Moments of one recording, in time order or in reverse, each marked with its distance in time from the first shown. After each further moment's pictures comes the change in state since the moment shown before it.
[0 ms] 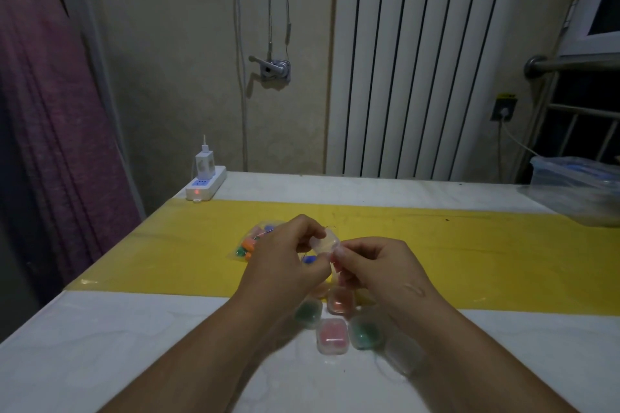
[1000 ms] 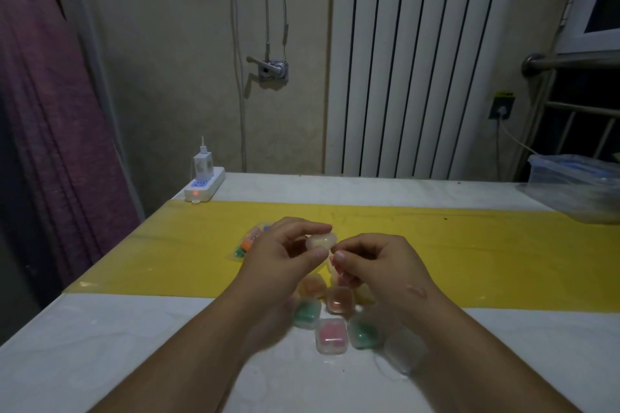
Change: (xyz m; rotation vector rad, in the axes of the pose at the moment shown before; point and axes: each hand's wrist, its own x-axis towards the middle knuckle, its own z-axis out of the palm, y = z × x) left_hand 0.006 -0.008 -0.004 -0.441 -0.109 -0.129; right_hand -0.004 -0.009 -0.006 -0.113 -0.018 -0.093
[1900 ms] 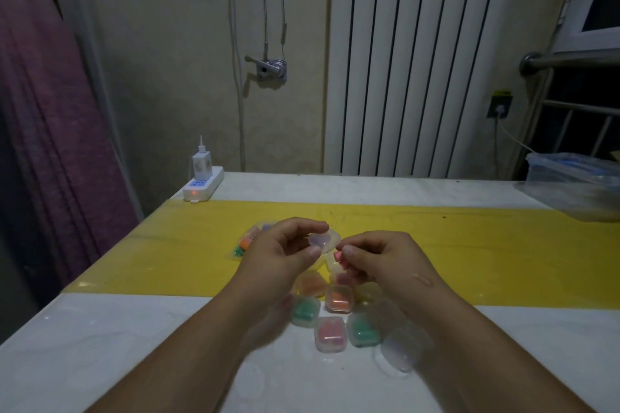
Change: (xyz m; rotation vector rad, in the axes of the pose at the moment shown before) left_hand 0.000 -0.003 0.001 -0.129 -0.002 -0.086; right_hand 0.004 0.002 -0.007 0.080 -0.011 0.095
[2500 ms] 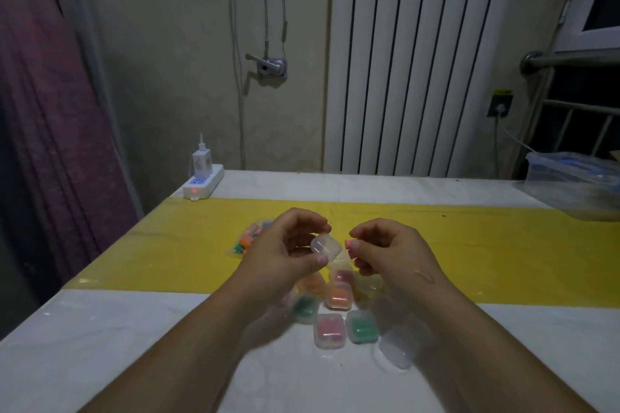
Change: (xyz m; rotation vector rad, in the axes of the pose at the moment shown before) left_hand -0.005 0.010 0.000 0.009 -0.077 0.001; right_hand 0.009 0.007 -0.008 -0.060 0.112 -0.040
